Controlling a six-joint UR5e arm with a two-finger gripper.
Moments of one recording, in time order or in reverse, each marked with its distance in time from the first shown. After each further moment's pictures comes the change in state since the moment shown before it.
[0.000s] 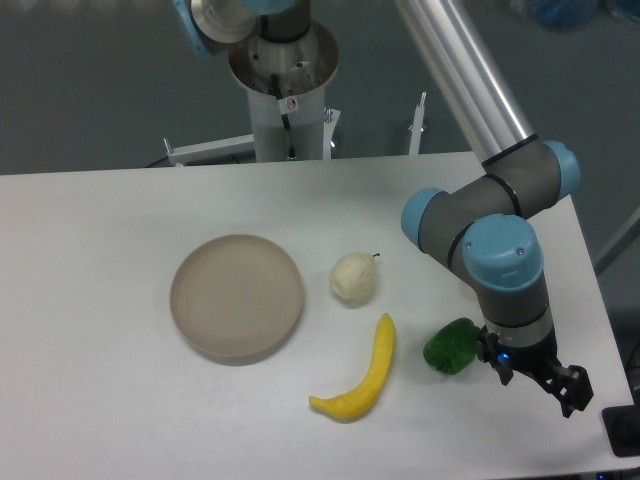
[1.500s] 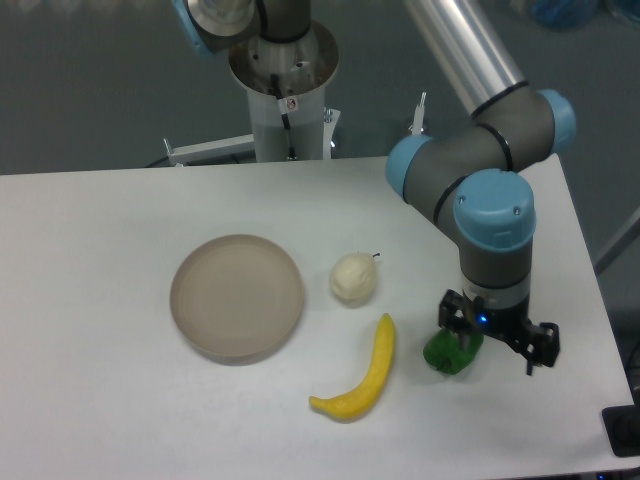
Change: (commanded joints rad) arm -0.021 0.192 -0.104 -0.396 -0.187 -0.402
